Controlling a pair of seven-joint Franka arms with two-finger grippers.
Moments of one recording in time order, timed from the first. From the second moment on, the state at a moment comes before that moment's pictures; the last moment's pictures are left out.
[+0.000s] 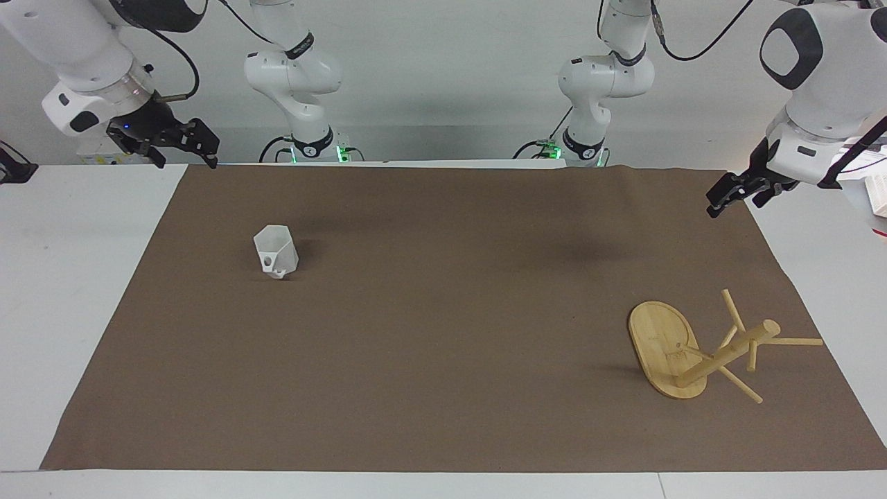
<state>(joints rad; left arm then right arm) -0.07 0.01 0.06 -1.63 0.04 1.59 -0.11 -0.03 -0.05 -0.11 -1.60 0.00 1.36 -0.09</state>
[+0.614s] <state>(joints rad) -0.07 0.01 0.06 -1.63 0.04 1.59 -0.11 -0.04 -0.06 -0.11 -1.60 0.00 1.36 -0.25</state>
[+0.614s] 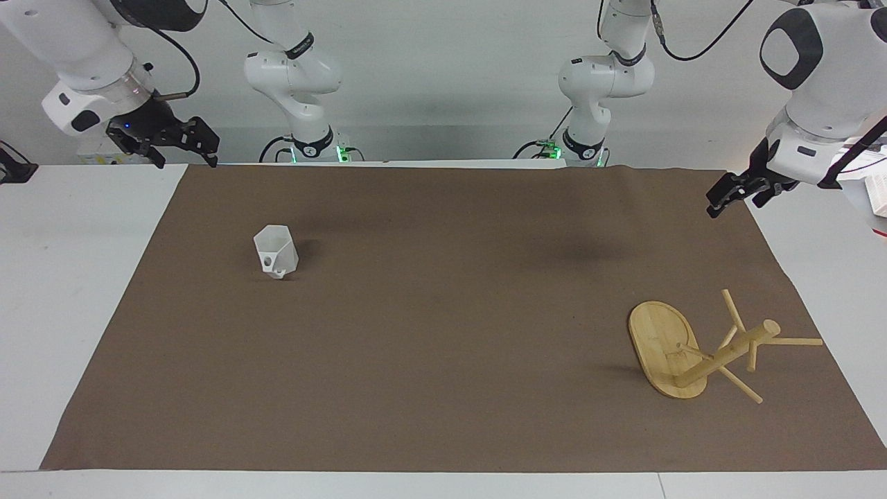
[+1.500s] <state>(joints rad) -0.07 0.01 0.06 -1.63 0.04 1.59 -0.11 -0.46 0.26 -0.12 -1.68 0.64 1.46 -1.91</state>
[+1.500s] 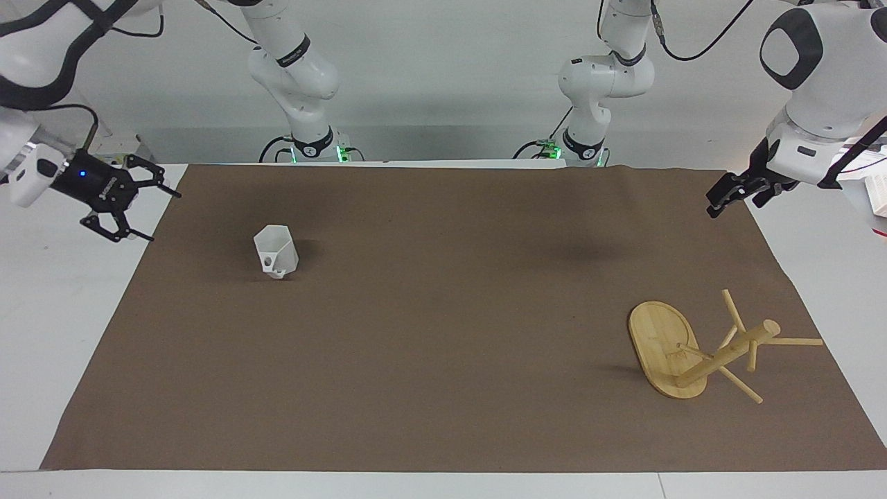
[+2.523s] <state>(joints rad) -0.07 0.00 0.06 -1.63 -0.02 1.59 -0.08 -0.49 0.44 -0.11 -2.07 0.93 1.51 -2.67</state>
